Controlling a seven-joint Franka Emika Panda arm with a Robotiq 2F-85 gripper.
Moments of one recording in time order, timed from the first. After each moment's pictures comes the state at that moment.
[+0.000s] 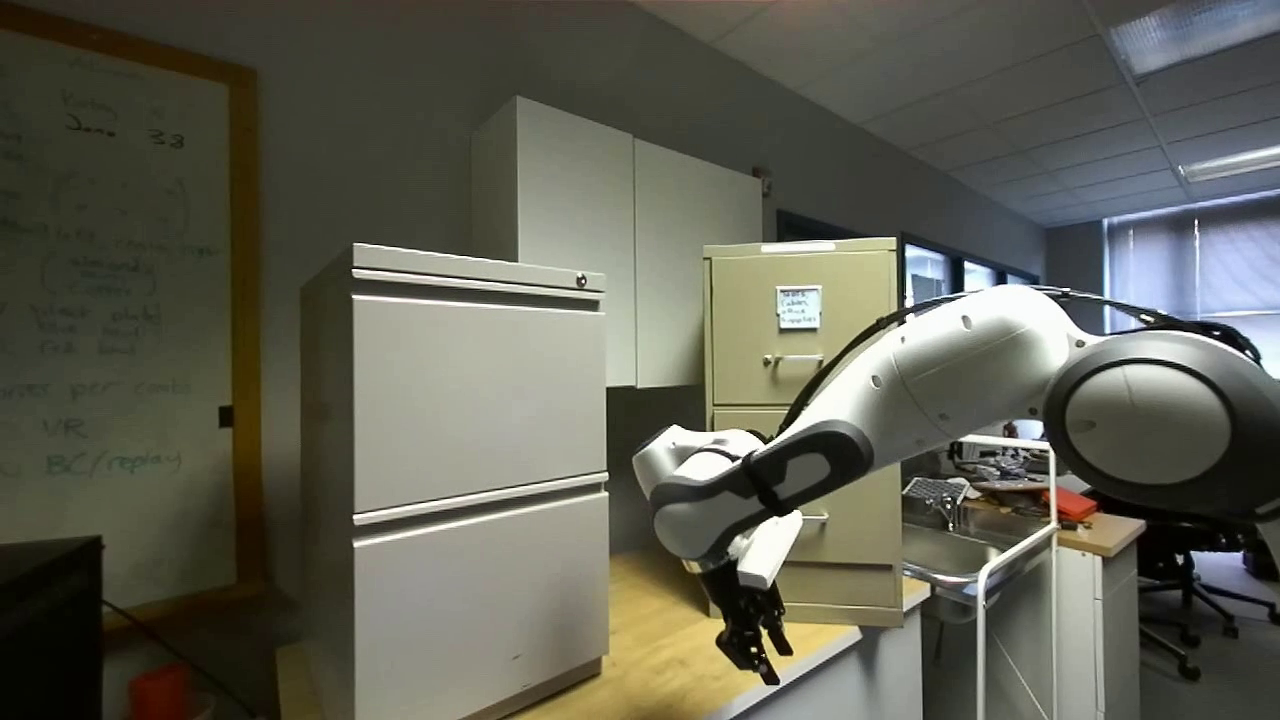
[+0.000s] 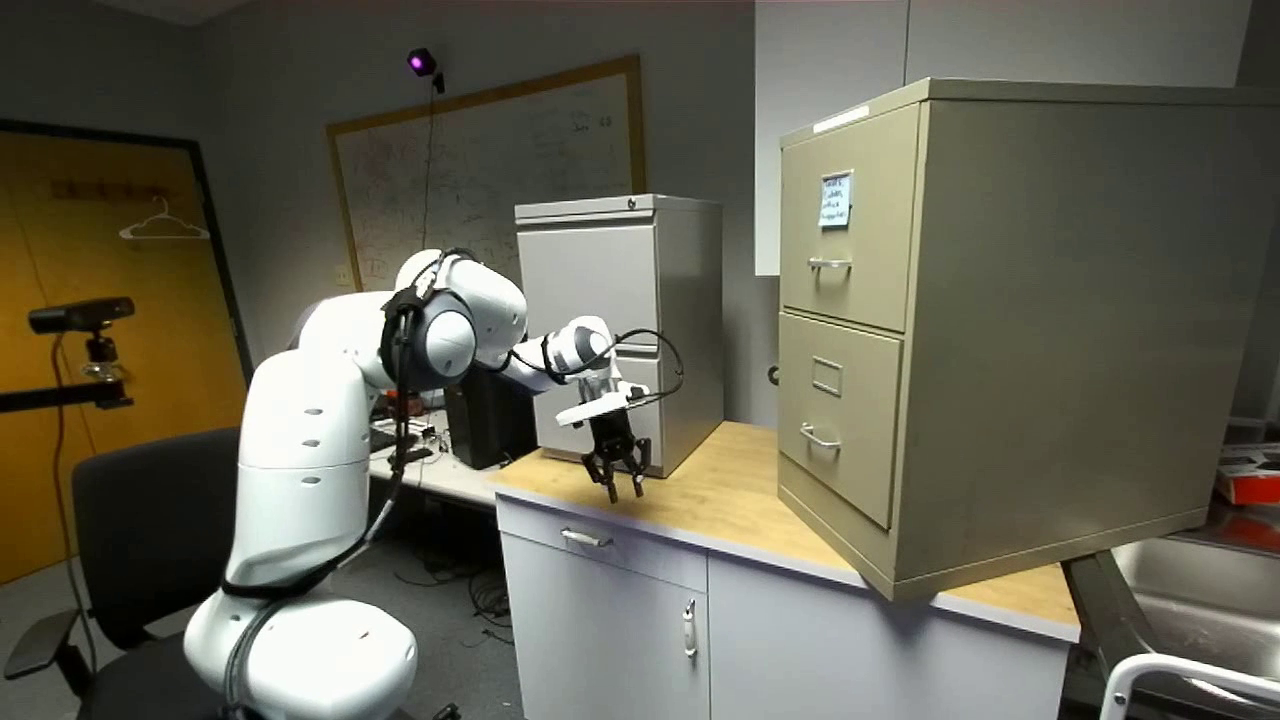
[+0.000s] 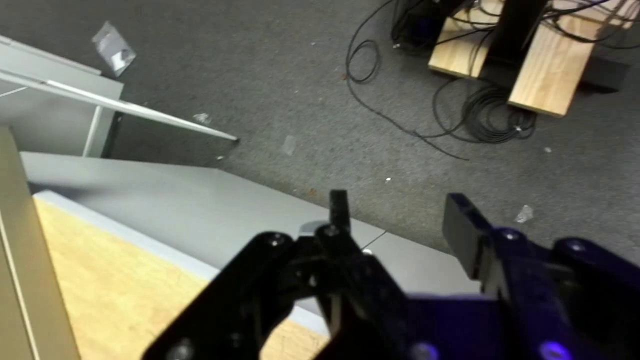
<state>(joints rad) 0.18 0.24 -0.04 -1.78 -0.38 1.69 -0.05</state>
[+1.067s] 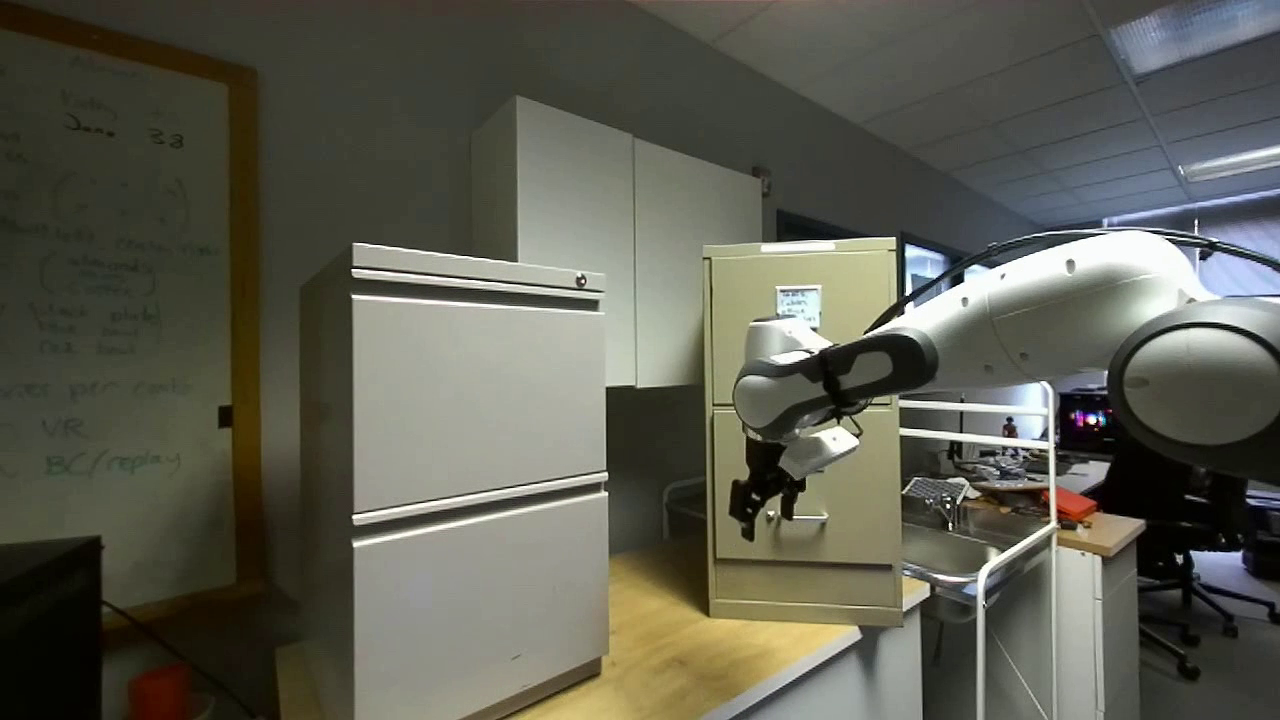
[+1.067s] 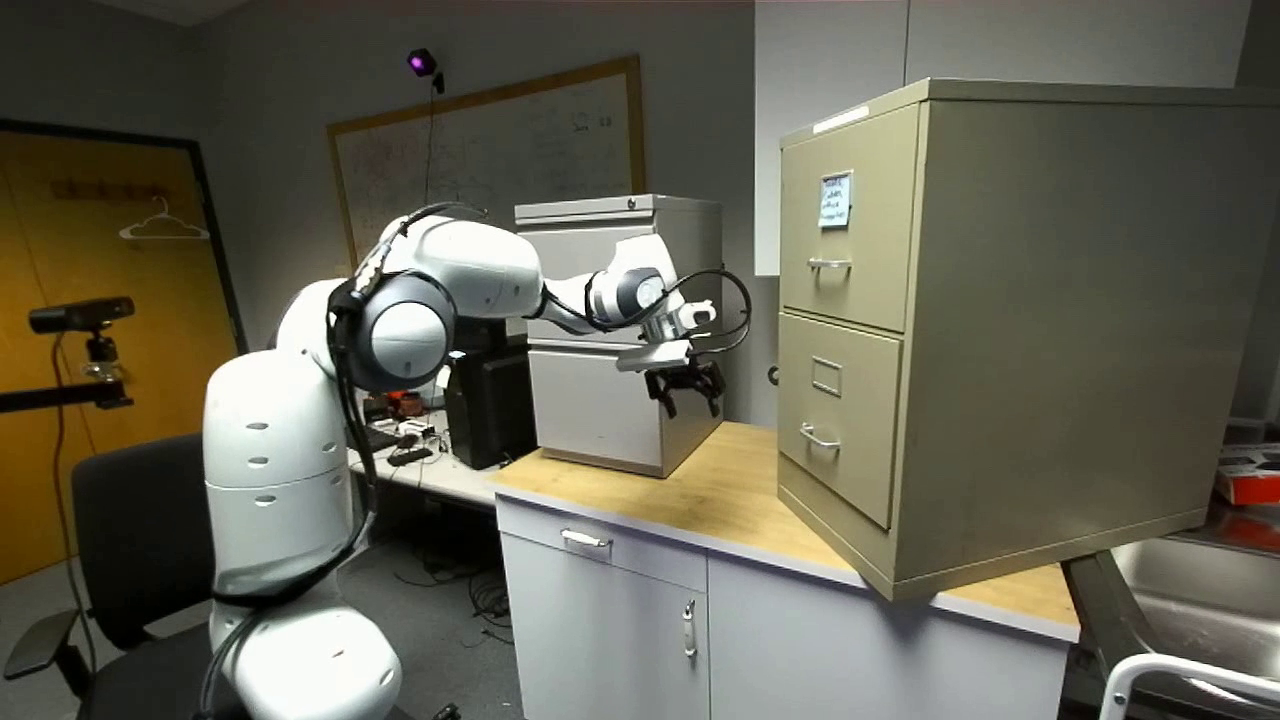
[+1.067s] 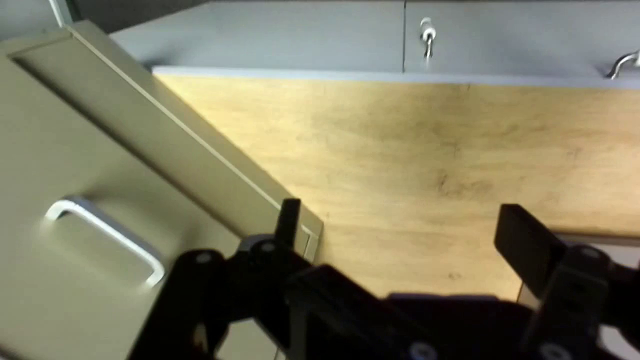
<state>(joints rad) -0.06 0.09 -0.07 -1.71 -0.17 2.06 -0.10</state>
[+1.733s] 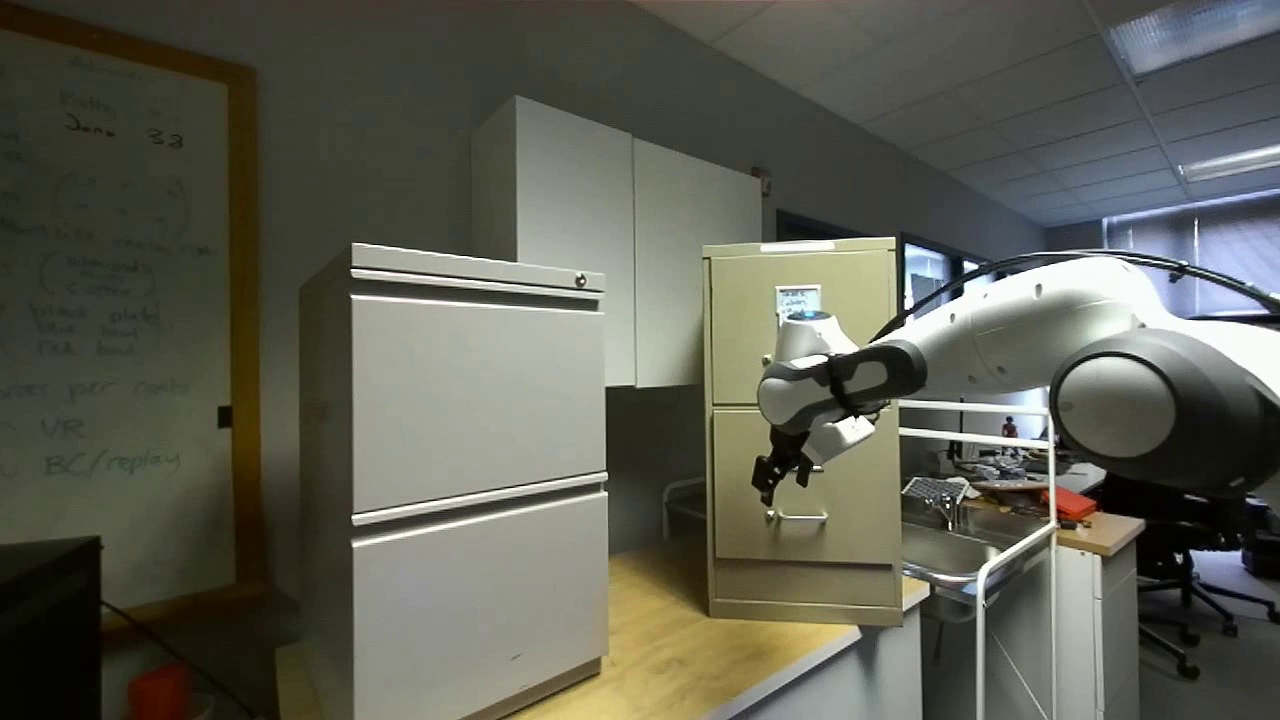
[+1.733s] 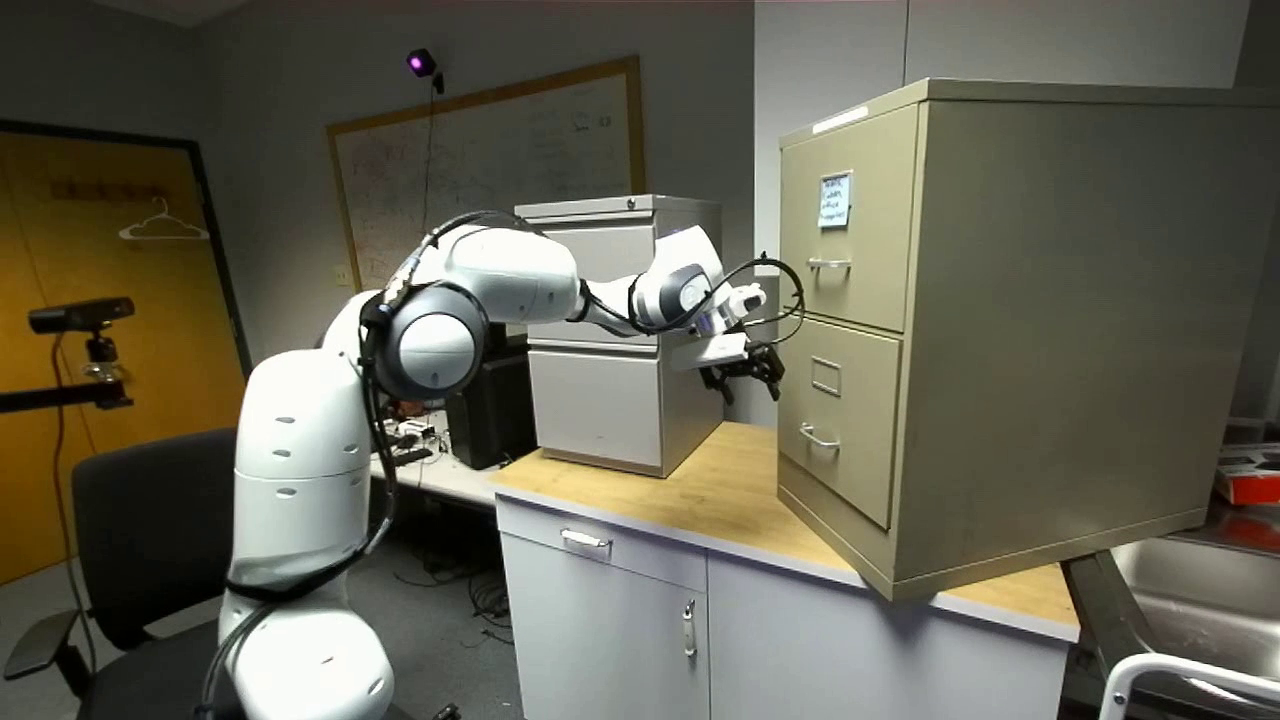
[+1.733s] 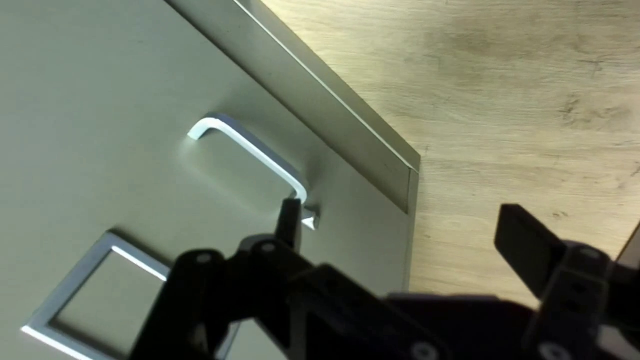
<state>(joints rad) -0.15 0.20 -0.12 -1.57 -0.17 2.22 -0.20</state>
